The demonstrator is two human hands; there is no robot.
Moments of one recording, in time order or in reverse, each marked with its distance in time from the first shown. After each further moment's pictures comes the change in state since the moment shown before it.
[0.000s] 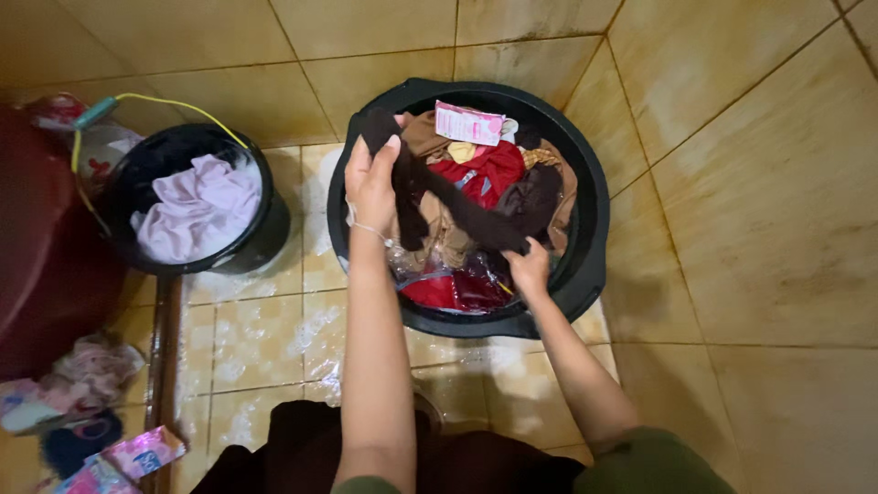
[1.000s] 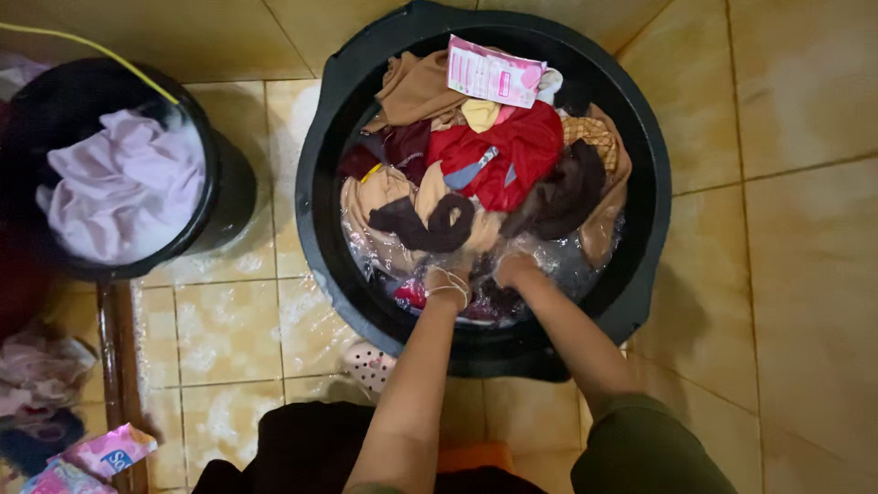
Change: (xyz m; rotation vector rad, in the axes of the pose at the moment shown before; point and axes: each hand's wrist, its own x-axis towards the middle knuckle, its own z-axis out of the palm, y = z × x) left_hand -0.192 -0.410 -0.064 1.572 -1.015 -0.748; right_hand 0.061 0.070 0.081 -1.200 -1.057 0.006
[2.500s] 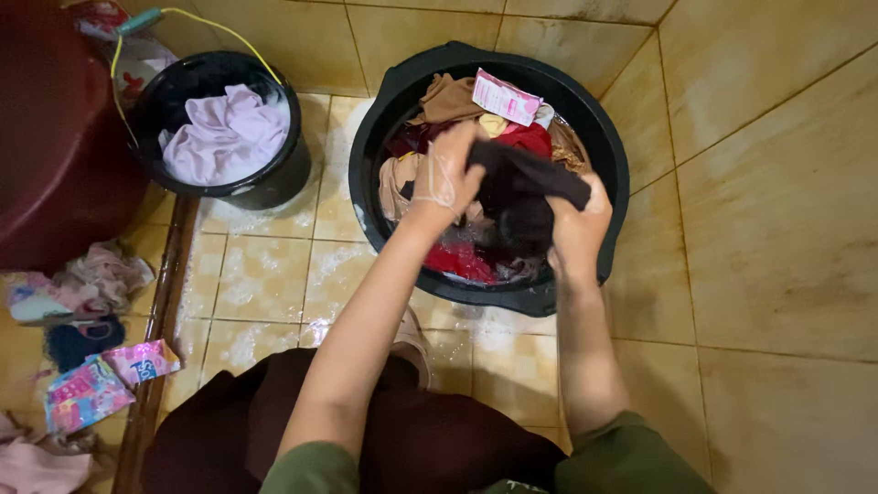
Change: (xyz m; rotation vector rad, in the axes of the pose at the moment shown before) left_hand -0.323 0.038 -0.329 -0.614 1.155 0.514; right_hand -0.335 -0.064 -0.155 1.592 1.203 -0.542
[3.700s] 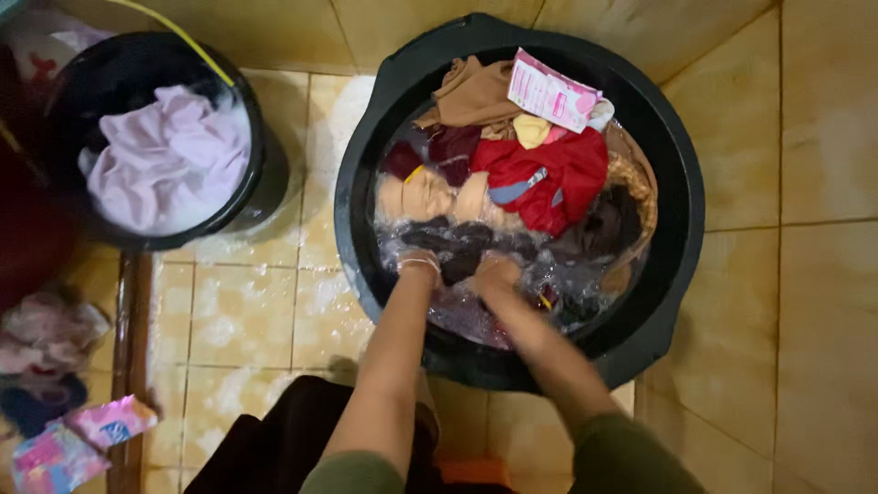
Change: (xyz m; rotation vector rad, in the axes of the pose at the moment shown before) left_hand -0.141 -0.357 0.189 0.690 -1.307 -0.755; right_hand 0.007 0.366 0.064 -1.798 -1.211 0.612
